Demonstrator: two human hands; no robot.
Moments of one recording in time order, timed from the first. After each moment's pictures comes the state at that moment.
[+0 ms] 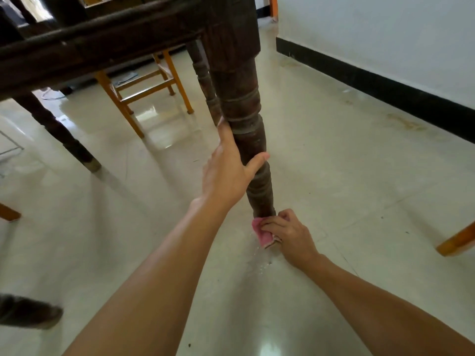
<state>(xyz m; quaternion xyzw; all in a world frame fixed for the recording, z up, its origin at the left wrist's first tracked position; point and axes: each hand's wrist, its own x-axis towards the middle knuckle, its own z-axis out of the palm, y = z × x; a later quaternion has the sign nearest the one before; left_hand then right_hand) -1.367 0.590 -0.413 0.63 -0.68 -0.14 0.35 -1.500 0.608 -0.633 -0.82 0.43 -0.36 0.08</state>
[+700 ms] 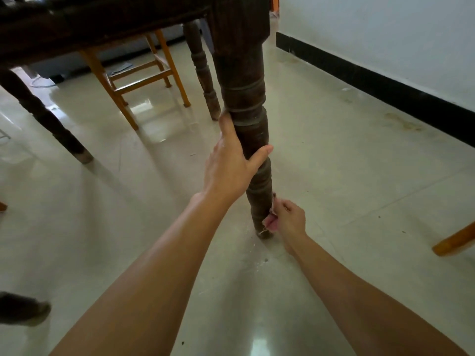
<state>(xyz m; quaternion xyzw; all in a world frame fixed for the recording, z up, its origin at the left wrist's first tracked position) -1.368 0.584 -0.420 0.62 -0.67 -0.15 0.38 -1.472 0.589 -0.595 -0.31 0.65 -0.45 0.53</state>
